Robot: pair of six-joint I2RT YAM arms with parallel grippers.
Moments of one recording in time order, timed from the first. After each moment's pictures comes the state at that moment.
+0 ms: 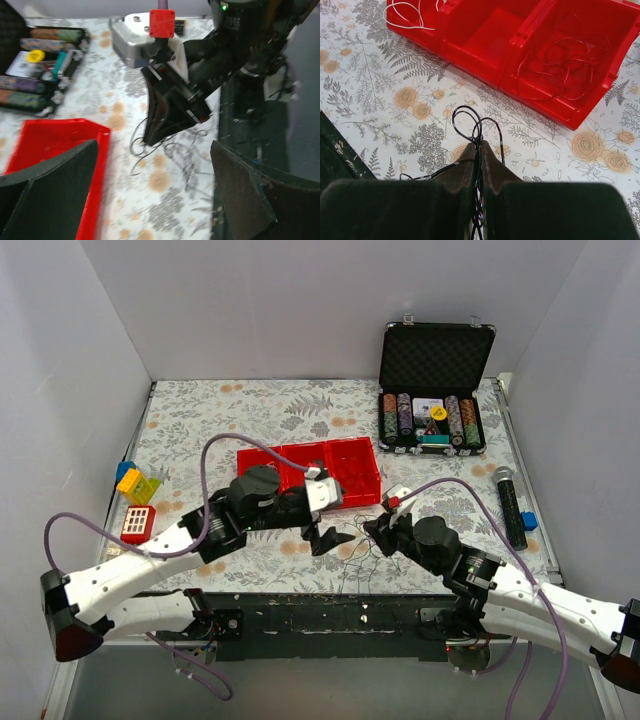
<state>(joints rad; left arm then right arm) -1.02 0.99 0.96 -0.20 0.32 0.27 1.04 0.67 0.38 -0.01 0.22 0.18</state>
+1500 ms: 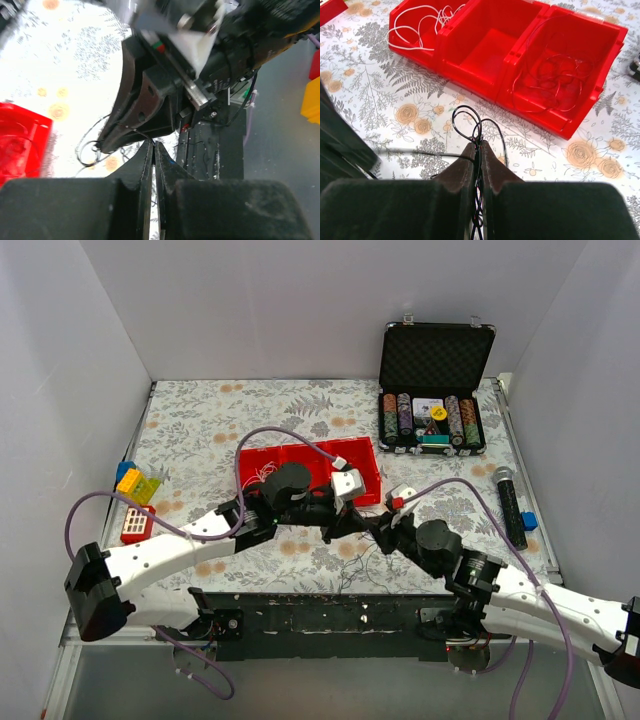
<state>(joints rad) -1.02 1.24 0.94 -0.02 0.46 -0.06 1.09 0.67 0.41 0.02 0.32 0.17</state>
